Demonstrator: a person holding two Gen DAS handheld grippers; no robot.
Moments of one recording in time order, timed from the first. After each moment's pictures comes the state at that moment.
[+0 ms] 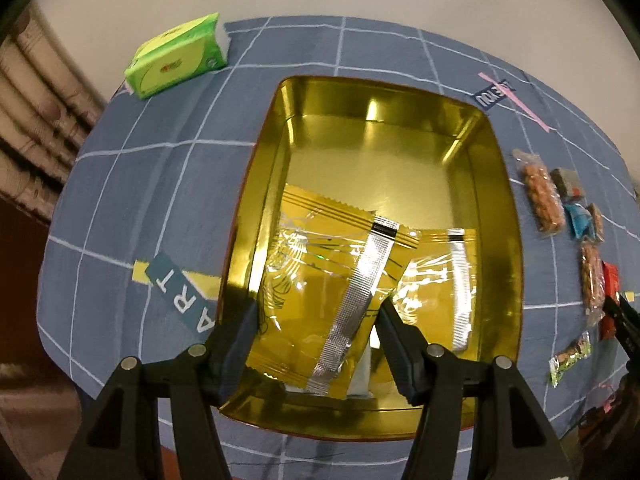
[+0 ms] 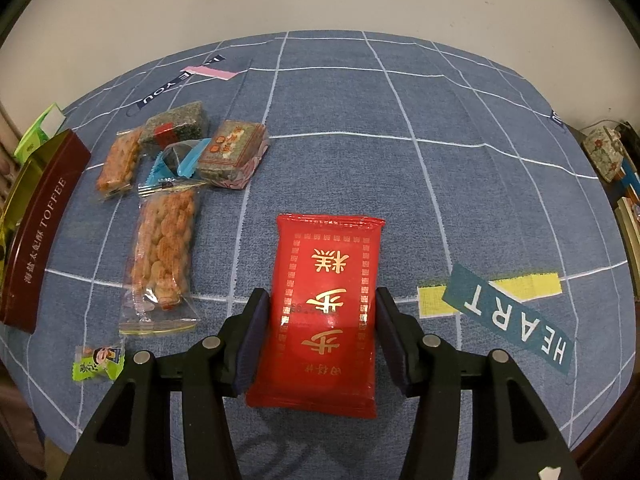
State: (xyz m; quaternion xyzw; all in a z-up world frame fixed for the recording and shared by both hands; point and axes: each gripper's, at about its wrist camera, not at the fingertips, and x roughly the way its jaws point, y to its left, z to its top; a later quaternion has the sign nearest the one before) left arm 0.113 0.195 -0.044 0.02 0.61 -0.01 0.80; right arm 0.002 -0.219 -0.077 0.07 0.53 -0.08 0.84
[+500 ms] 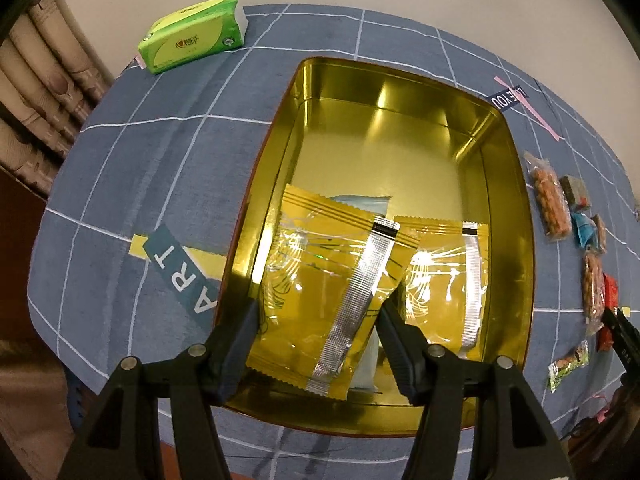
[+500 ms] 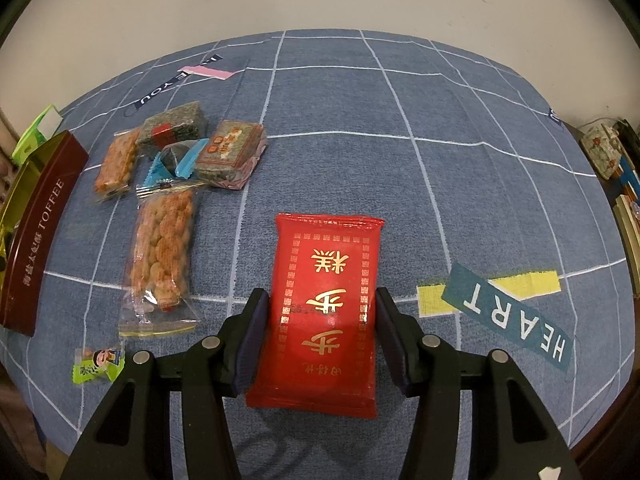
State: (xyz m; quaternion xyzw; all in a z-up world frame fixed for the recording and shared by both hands) left arm 0.108 0.202 -0.051 0.00 0.61 0.00 0.79; right arm 0.003 -0.219 -0.077 0.07 0.53 -0.08 0.84
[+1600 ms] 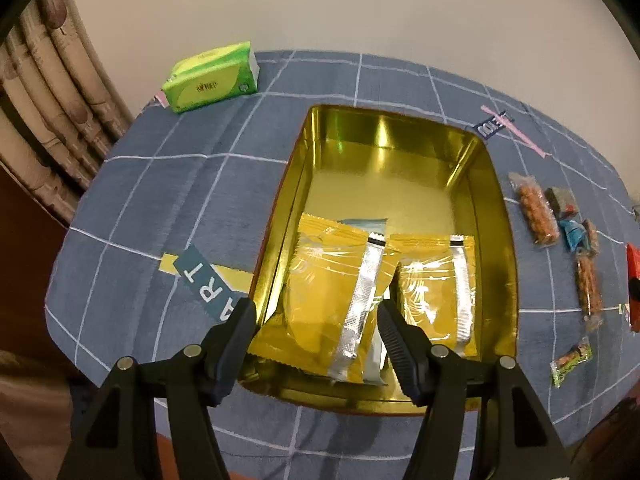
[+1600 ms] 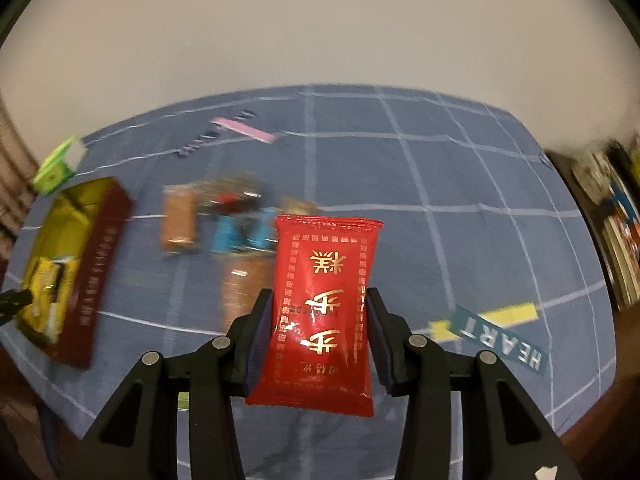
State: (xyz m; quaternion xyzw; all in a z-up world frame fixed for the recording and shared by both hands) left arm 0.082 0.205 -0.018 0.02 0.54 0.01 0.84; right arm 0.013 -0.174 -0.001 0.06 0.49 -0.08 0.87
